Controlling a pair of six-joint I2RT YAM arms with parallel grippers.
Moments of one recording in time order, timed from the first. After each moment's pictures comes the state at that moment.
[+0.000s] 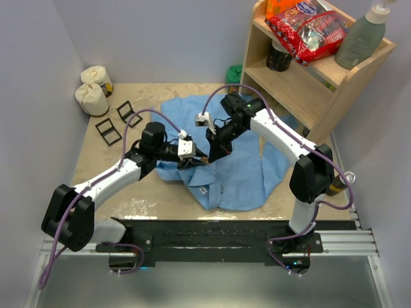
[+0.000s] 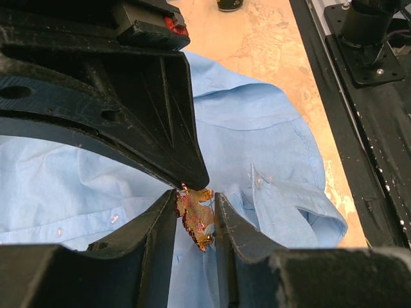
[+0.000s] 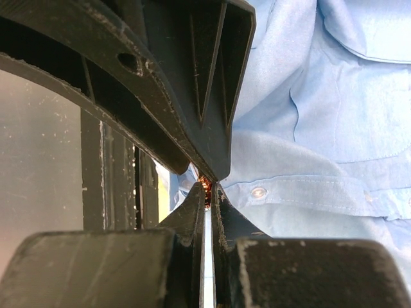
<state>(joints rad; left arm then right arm) -0.49 1.33 0.79 0.14 1.01 0.53 0.57 1.85 1.71 -1.13 -0.85 -0.66</state>
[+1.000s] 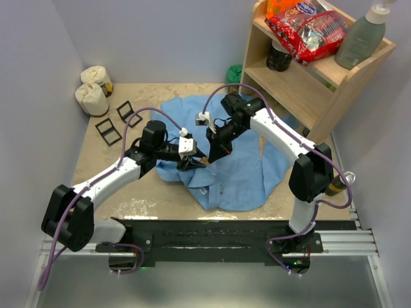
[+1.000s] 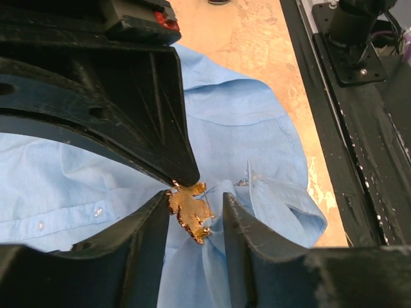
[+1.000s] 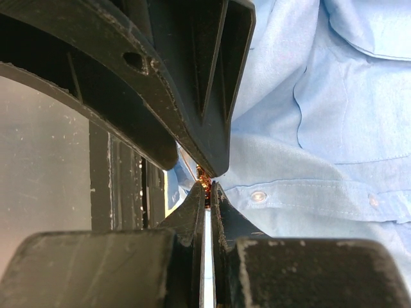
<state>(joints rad) -0.49 1.32 0.82 0.04 1.01 0.52 0.56 1.86 1.71 -1.14 -0.87 -0.65</state>
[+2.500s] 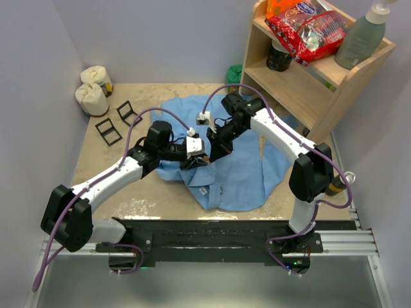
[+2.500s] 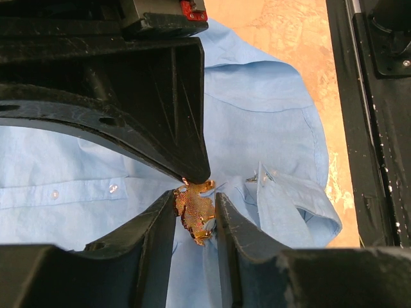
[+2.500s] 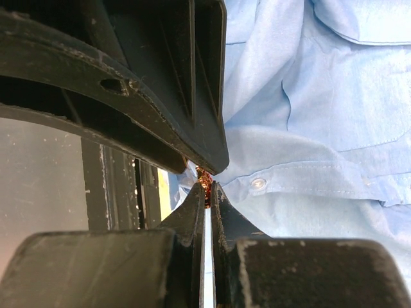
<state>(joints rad) -0.56 1.32 0.87 -0.05 0.81 0.51 0.56 1.86 1.71 -1.12 -0.83 -0.61</state>
